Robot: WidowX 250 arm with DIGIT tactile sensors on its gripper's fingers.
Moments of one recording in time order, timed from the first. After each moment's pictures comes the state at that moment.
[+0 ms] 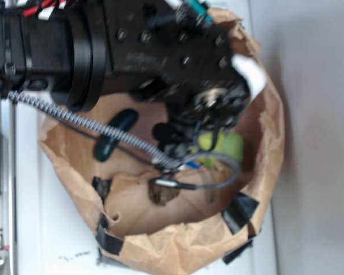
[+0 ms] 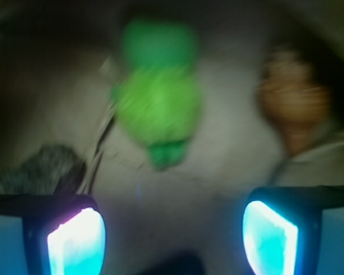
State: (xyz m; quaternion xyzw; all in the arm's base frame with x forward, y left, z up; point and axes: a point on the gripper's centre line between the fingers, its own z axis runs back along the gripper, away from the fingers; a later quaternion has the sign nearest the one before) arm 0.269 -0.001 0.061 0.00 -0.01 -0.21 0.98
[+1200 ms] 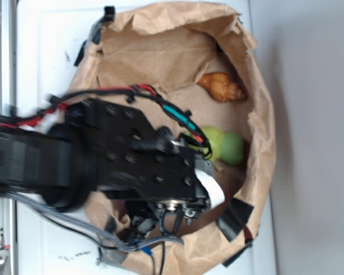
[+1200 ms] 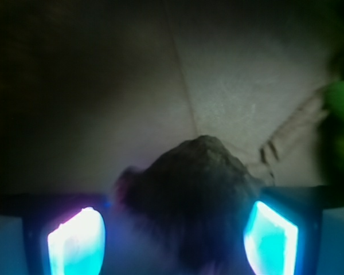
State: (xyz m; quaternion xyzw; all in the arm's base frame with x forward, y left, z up) arm 0.260 -0.057 0.021 -0.03 0.00 -0.29 0.96
